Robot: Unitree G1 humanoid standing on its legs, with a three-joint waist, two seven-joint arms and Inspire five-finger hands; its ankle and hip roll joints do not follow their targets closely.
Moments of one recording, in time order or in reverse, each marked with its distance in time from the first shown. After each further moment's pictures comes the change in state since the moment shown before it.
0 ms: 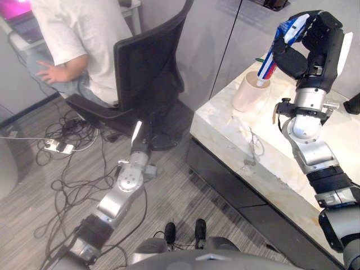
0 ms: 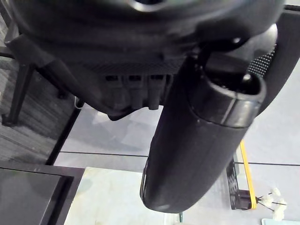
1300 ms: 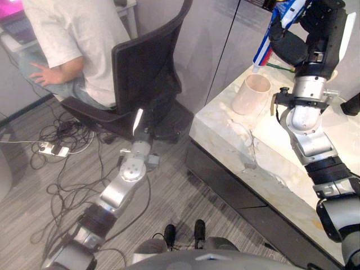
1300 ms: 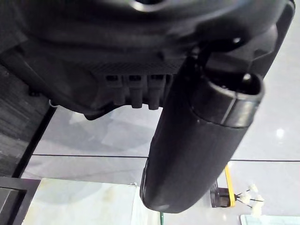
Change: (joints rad) left arm -0.096 -0.011 0.001 0.004 0.027 0.001 0.030; right arm -0.093 0.000 0.032 0.013 0.002 -0.051 0.025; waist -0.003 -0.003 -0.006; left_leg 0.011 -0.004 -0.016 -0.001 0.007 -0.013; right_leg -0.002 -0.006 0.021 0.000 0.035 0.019
